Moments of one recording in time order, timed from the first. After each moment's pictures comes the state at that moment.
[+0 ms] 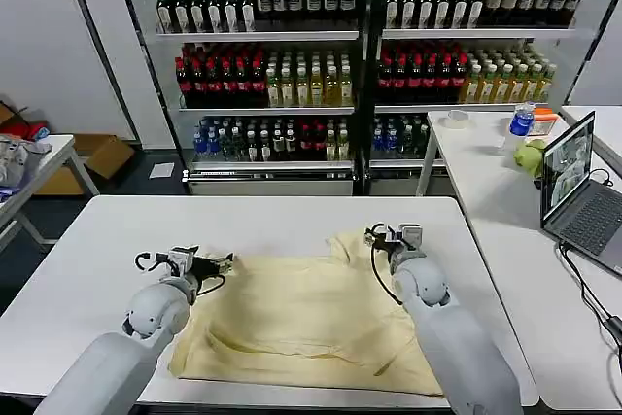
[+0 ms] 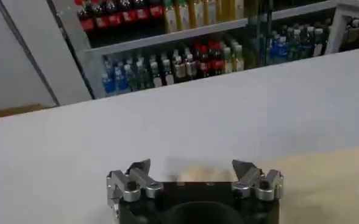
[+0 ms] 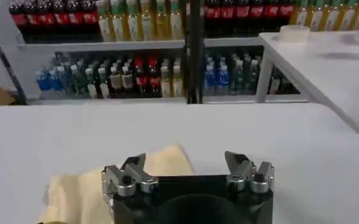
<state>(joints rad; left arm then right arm) 0.84 -0.95 -0.10 -1.59 -0.64 0.58 -0.26 -0.67 1.30 0.13 1.40 0.58 -0.58 0.34</state>
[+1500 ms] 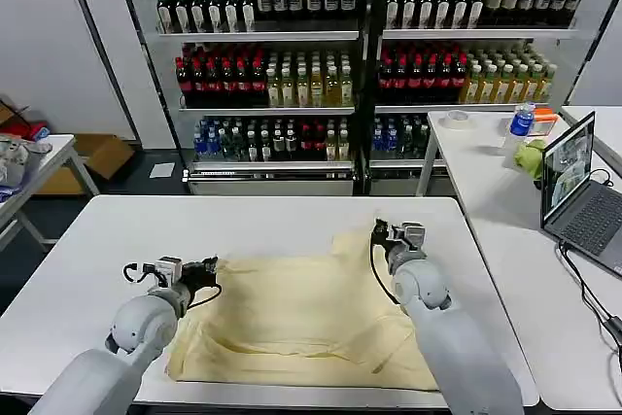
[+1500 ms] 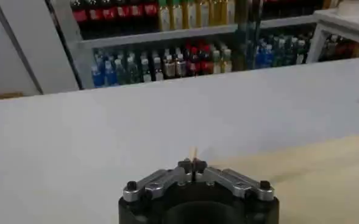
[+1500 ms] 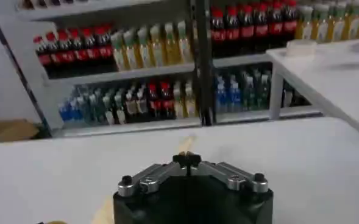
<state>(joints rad) 0.95 -0.90 -0.20 -1.74 -0.74 0.58 -0.24 -0.76 1.26 0.17 1.60 0.61 -0.49 0.32</state>
